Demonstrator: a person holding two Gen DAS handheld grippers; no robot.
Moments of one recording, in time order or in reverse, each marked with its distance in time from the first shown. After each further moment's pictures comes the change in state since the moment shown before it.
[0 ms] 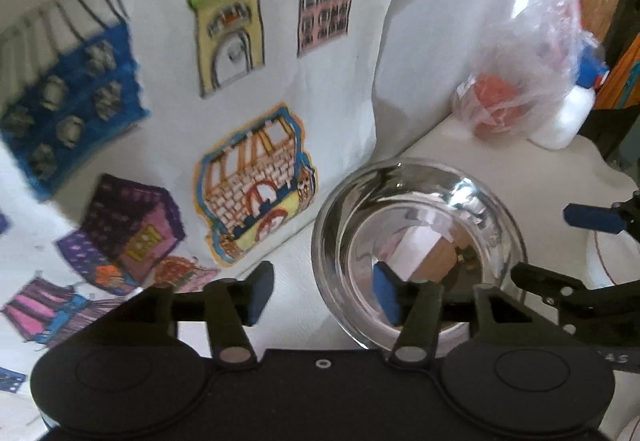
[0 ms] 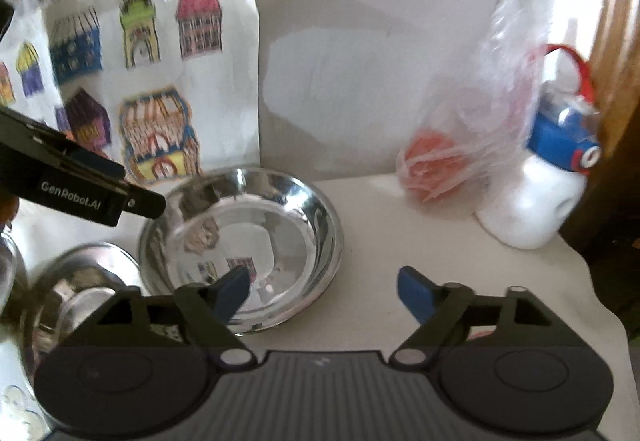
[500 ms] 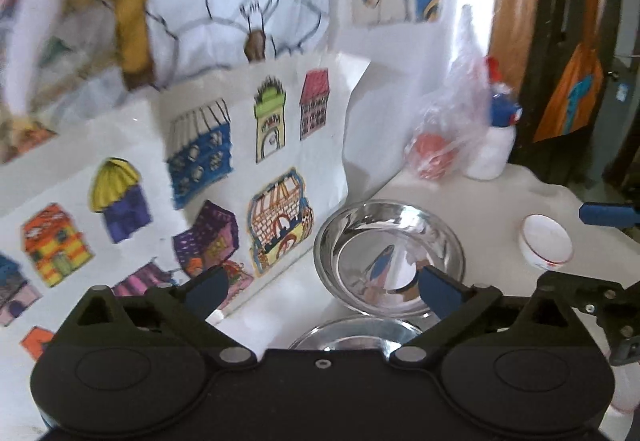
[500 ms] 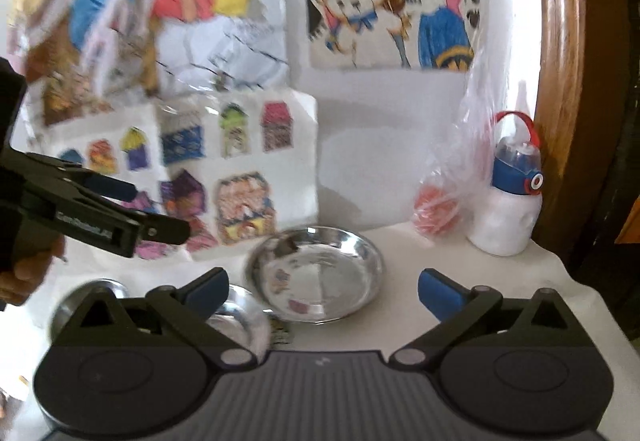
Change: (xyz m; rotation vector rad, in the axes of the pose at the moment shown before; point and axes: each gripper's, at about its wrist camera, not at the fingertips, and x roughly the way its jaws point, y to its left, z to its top) left arm -0.114 0.014 -0.051 0.101 -0.260 -0.067; right arm -0.126 0.058 -0.034 0.085 -0.244 0.030
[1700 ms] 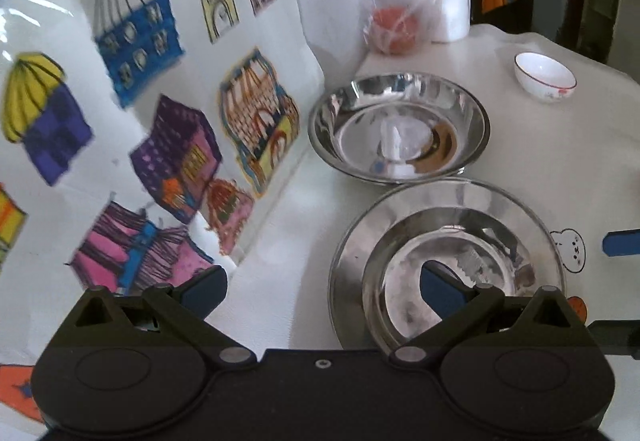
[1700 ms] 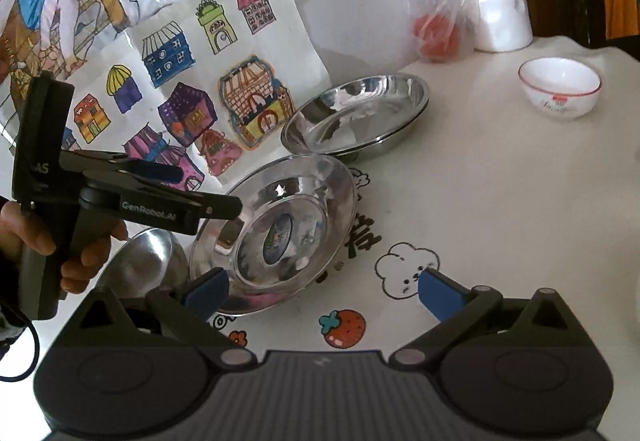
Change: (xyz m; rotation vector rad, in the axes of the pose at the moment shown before) left arm 0.055 0.024 -0.062 0.339 0.185 -0.099; right arm 0.047 0.046 -0.115 0.439 0.159 0.020
